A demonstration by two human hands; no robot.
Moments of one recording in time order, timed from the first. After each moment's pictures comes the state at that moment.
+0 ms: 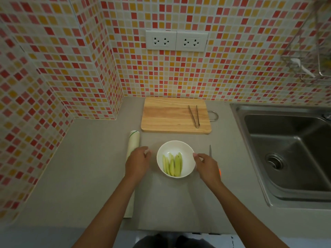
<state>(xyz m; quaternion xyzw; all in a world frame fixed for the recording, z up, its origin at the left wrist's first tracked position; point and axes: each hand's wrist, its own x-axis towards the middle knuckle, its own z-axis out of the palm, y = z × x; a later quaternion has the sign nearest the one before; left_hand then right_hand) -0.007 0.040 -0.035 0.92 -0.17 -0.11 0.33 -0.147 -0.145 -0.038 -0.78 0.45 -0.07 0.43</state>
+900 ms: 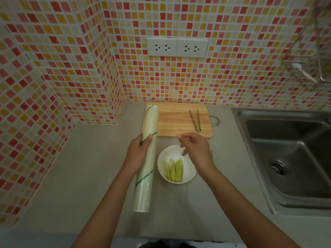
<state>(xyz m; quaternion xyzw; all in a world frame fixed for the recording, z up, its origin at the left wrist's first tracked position) -0.002 0.034 0.038 0.80 -0.15 -0.17 0.56 -0.101 -0.120 0.056 -0.71 0.33 -0.17 0.60</state>
